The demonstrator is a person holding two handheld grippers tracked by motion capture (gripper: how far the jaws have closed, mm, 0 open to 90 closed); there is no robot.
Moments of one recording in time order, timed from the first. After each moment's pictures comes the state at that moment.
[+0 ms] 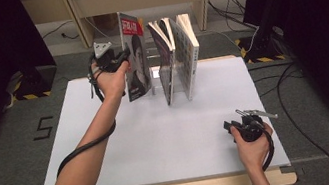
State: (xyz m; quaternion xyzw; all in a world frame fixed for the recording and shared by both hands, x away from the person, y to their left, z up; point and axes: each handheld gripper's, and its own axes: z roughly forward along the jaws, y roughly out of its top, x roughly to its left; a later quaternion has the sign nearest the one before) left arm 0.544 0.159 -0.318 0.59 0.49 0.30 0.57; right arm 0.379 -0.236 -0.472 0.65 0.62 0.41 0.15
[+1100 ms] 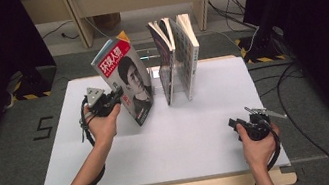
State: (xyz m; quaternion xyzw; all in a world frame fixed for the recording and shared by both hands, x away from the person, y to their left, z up) left arm 0.462 0.201 -0.398 0.61 0.48 0.31 0.55; right arm 0.375 -0.252 -0.465 0.66 0.59 0.43 0.15
